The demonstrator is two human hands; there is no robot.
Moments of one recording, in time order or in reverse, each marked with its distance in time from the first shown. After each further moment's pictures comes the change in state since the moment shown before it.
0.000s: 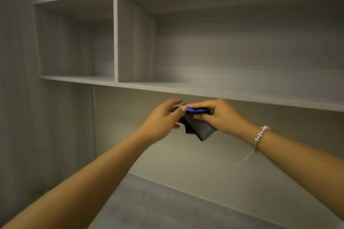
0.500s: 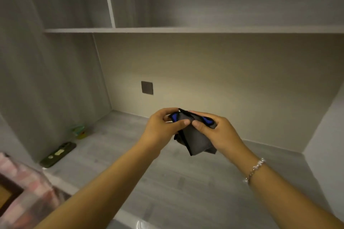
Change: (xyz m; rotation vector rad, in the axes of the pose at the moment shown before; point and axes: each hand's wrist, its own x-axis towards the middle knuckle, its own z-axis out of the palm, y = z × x) left_hand -0.178 -0.019 0.070 -0.249 0.107 -0.479; right_hand -0.206 -0.030 0.083 0.591 0.069 0.391
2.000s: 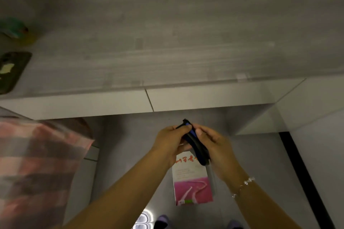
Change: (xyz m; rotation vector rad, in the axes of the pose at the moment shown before) left_hand -0.089 -0.443 -0.241 -0.202 -0.331 -0.917; right_hand -0.226 0.257 0.452 0.344 0.452 0.706
